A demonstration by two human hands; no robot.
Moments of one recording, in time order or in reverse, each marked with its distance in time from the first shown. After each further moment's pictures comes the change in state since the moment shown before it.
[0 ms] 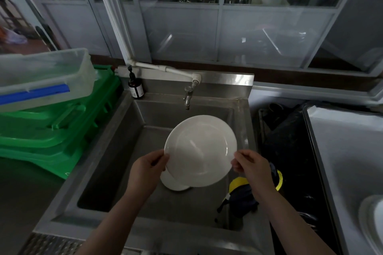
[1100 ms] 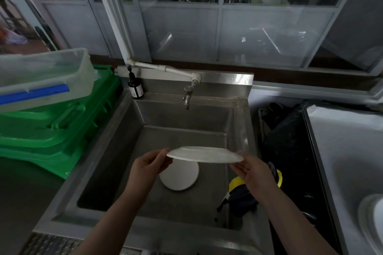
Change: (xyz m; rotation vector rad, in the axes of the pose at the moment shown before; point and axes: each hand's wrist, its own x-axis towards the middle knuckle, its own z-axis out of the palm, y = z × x) left_hand -0.007 0.011 0.001 -0.451 -0.044 -0.184; right_hand 0.007 0.000 -0.001 0.505 -0.052 0.333
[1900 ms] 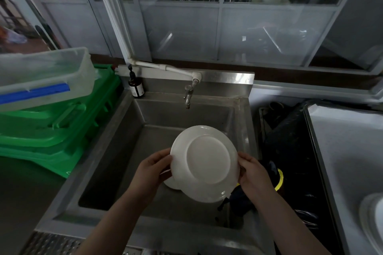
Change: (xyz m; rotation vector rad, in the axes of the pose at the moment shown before) left_hand -0.003 0.000 0.002 -0.164 -0.132 -0.167; right_hand 0.002 0.014 0.005 -0.003 0.080 0.014
